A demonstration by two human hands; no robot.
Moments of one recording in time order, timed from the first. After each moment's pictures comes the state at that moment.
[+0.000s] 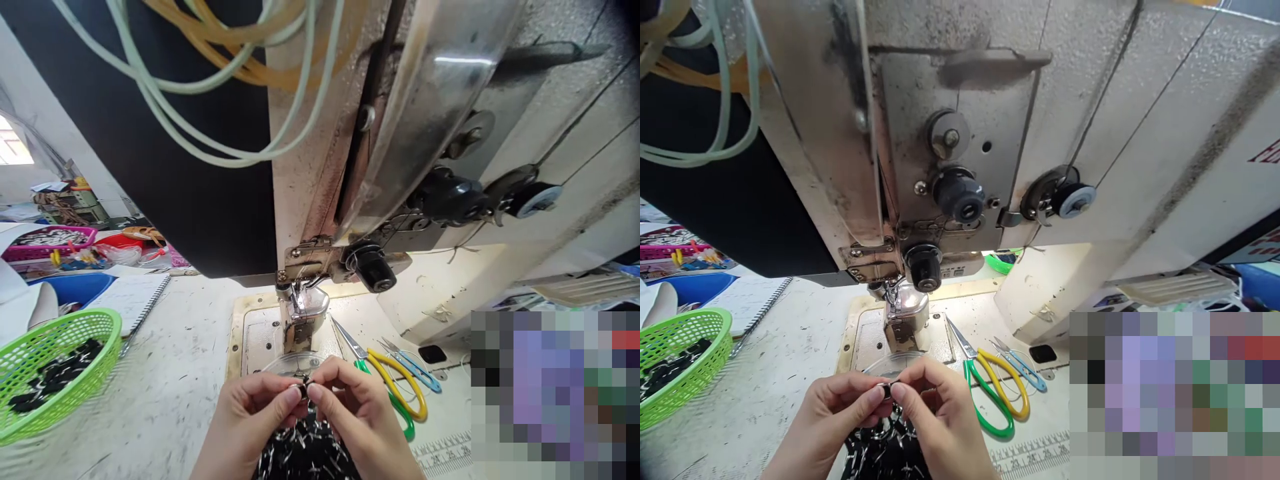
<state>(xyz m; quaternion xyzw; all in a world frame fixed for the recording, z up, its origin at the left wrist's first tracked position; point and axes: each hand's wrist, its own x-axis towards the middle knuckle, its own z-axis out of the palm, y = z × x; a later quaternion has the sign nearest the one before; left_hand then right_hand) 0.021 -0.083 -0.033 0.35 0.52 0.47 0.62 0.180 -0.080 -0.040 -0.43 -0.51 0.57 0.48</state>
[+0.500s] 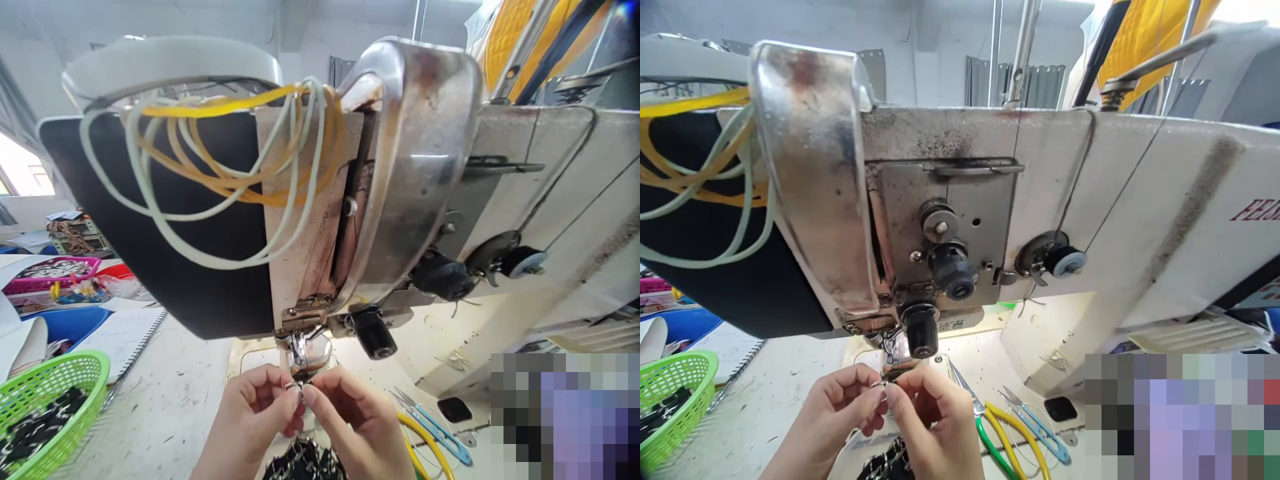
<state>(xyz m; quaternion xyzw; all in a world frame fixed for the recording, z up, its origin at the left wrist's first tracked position) 0.030 -0.036 0.006 0.40 0.47 0.51 0.60 0.174 -0.037 -0.024 -0.43 -0.59 0.43 0.53</state>
